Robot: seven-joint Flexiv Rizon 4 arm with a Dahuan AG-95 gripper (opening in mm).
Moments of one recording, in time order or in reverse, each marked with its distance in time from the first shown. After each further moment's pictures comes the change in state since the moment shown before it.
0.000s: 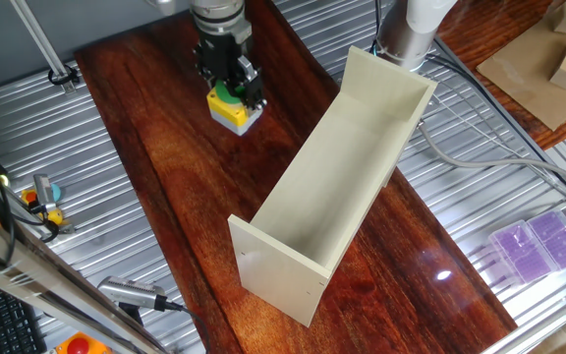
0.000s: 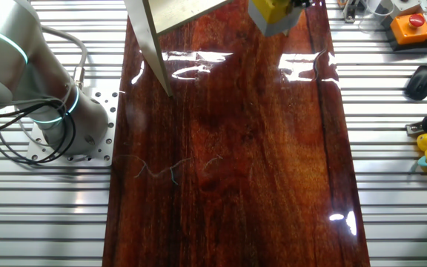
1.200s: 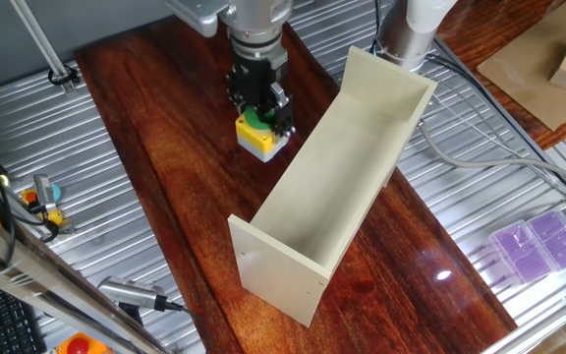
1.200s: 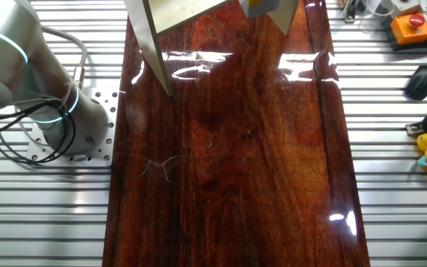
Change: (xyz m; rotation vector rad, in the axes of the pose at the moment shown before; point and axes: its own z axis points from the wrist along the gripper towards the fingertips) arm -0.007 0.060 0.023 -0.014 -0.035 0.112
